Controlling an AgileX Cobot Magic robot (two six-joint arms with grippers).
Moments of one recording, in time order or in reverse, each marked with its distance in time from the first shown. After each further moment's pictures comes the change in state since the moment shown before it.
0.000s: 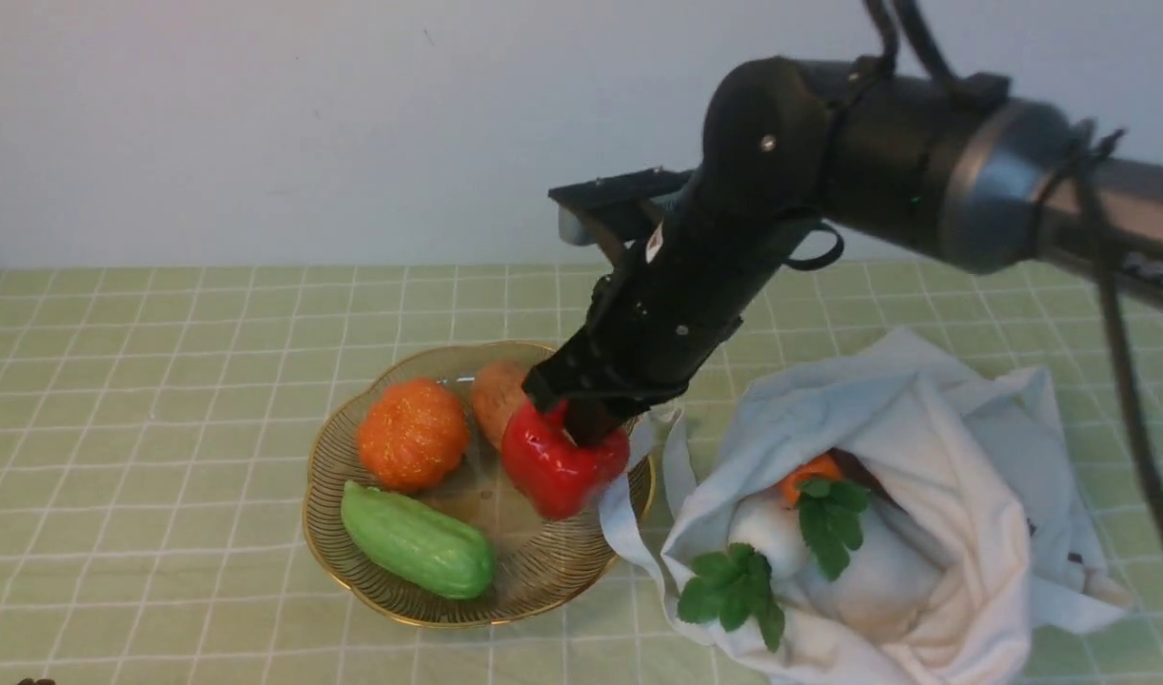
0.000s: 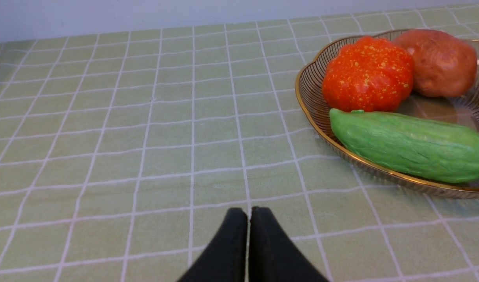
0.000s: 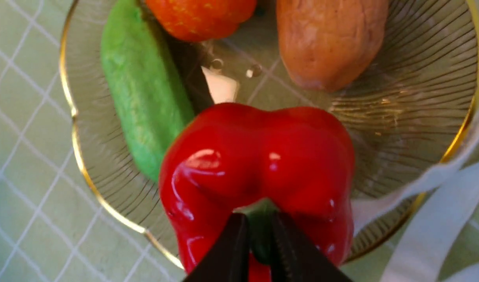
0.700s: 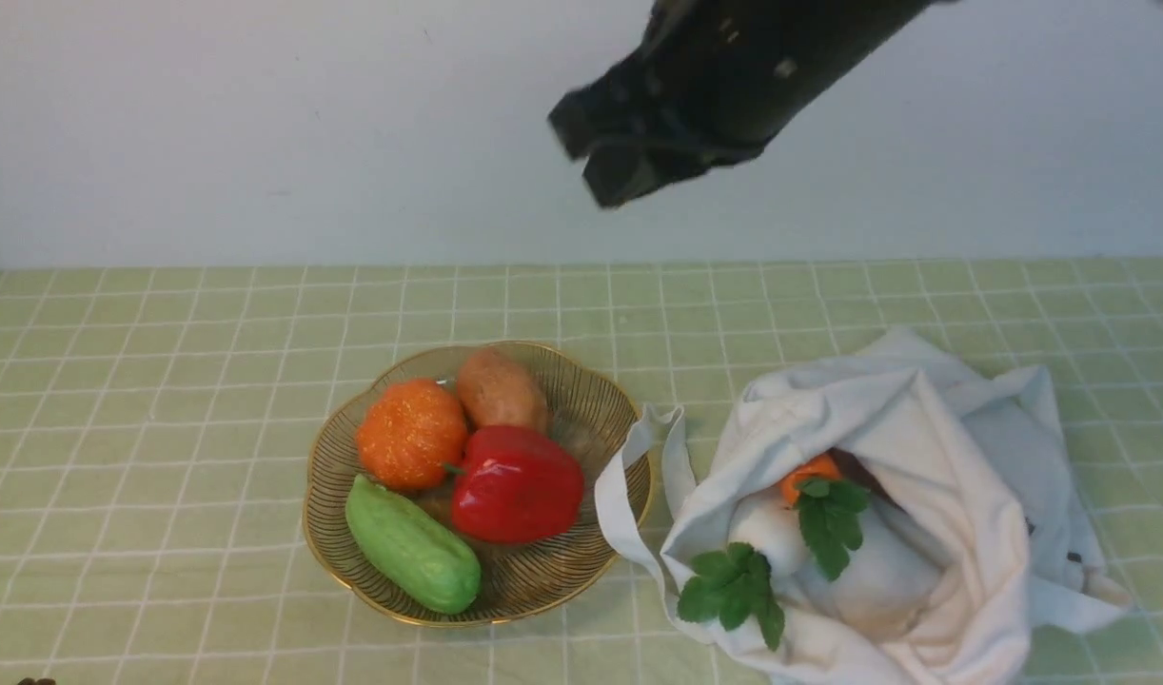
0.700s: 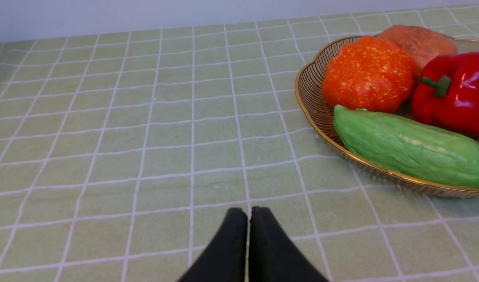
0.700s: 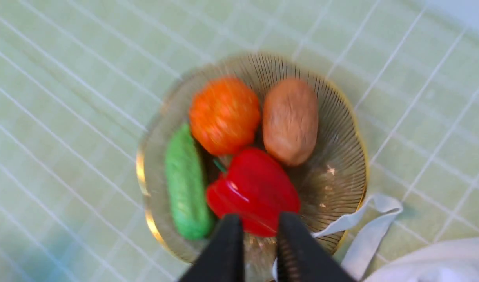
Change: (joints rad) right arm 0.000 -0.343 -0.184 -0.126 0.143 0.120; left arm 0.000 0.000 0.000 0.000 0.000 0.000
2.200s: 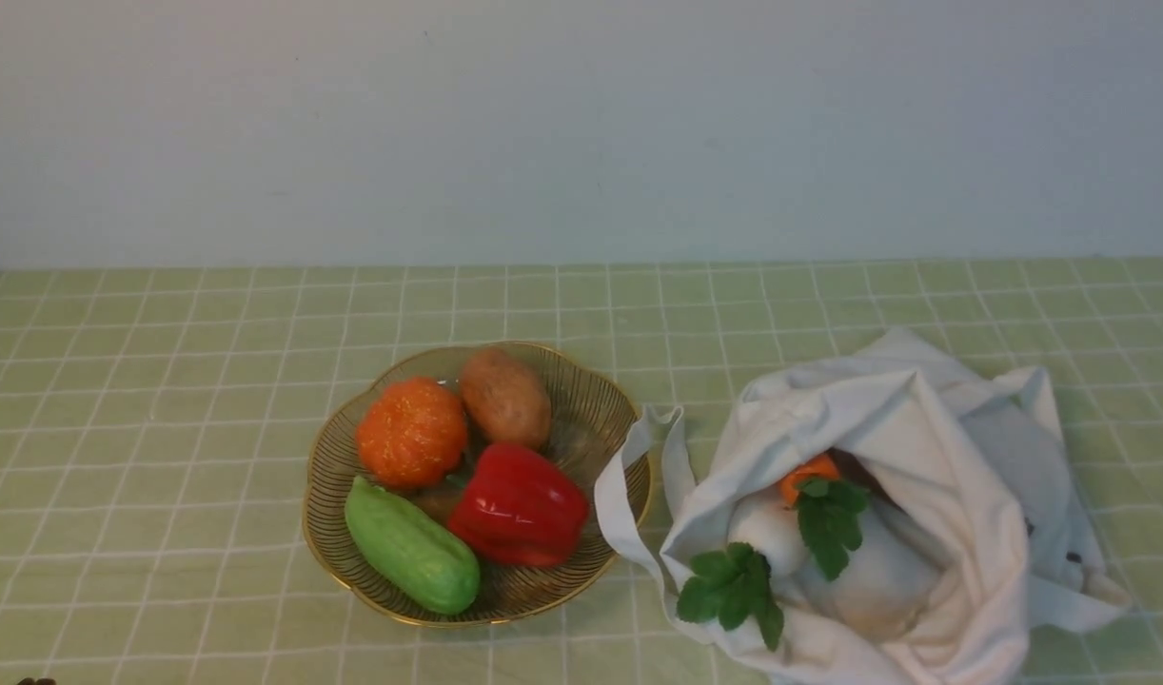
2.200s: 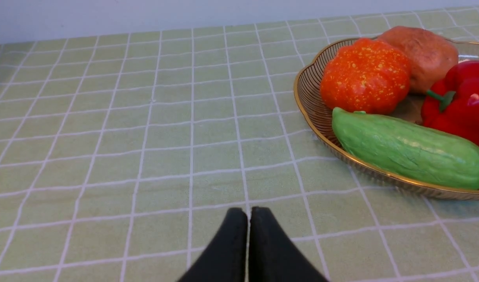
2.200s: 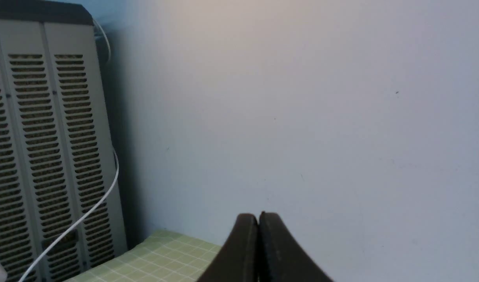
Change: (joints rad) right arm 0.000 -1.688 1.416 -0.037 -0.806 -0.061; left arm 0.000 -0.003 0.000 -0.002 0.000 0.000
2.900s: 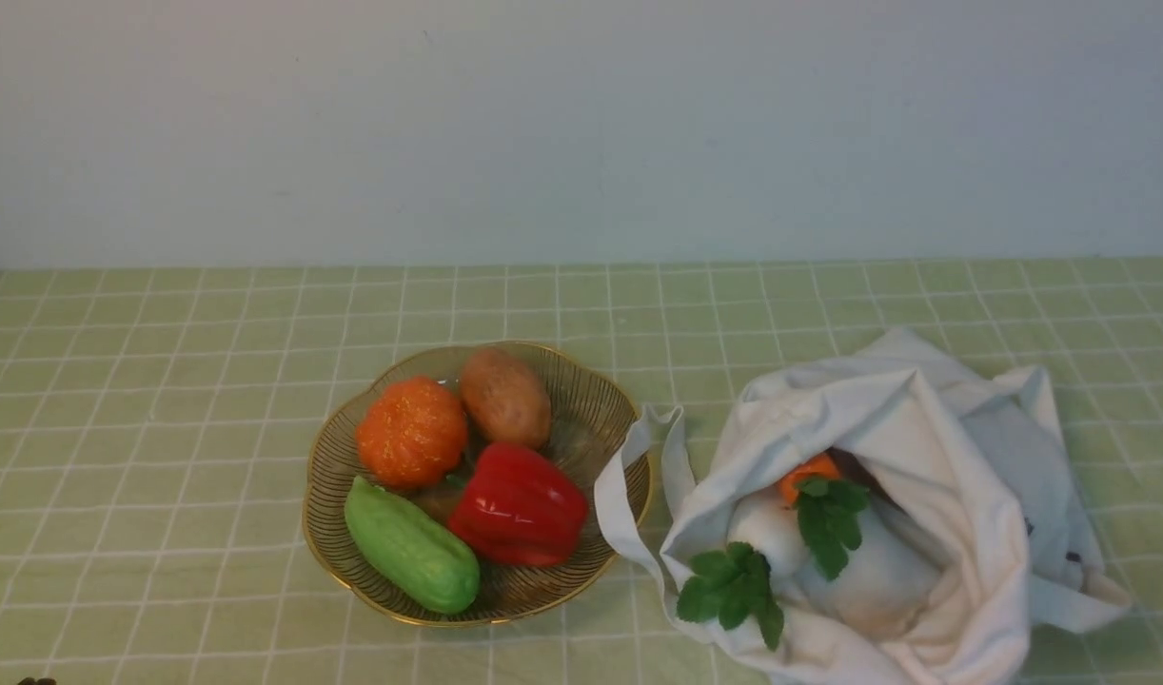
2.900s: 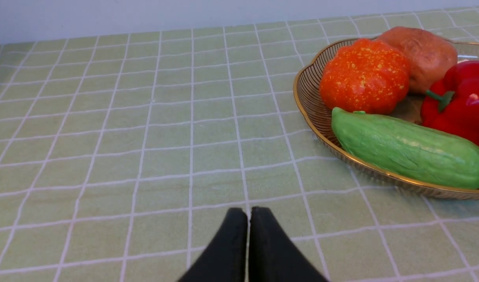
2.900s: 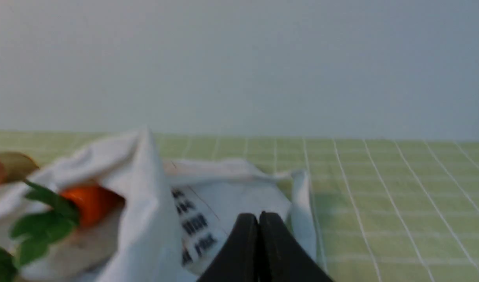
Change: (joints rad) right arm -0.627 -0.009 0.513 -0.068 -0.096 -0.013; left arm 0.000 0.000 0.000 0.000 0.000 0.000
